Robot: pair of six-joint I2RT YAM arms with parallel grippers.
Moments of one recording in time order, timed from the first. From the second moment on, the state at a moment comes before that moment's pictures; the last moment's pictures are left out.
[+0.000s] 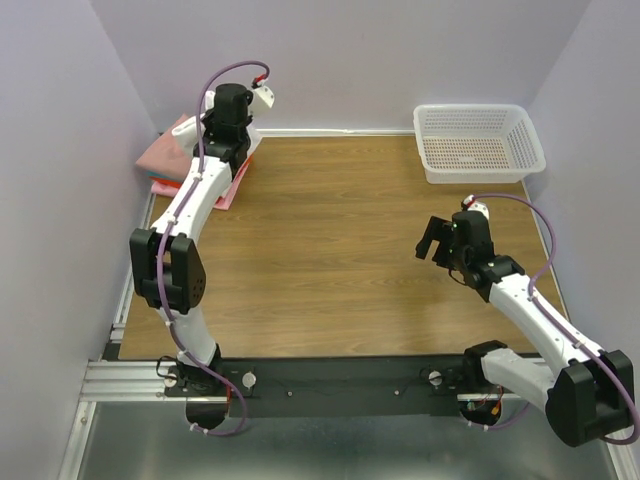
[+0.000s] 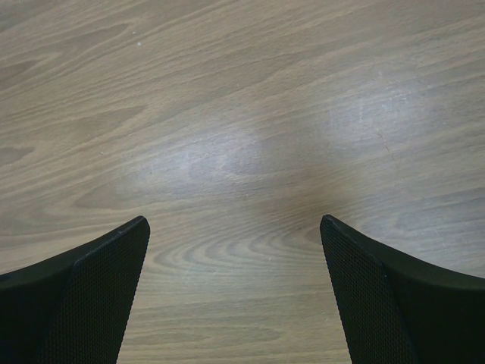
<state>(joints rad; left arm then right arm) -0.21 1.82 1.70 -0.19 -0.50 0.86 0.28 1.03 0.64 -0.35 0.16 0.50</state>
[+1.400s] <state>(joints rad) 0.07 2.21 2.08 -0.24 -0.32 0.86 0.28 1.11 0.66 -0.35 0.25 0.51</state>
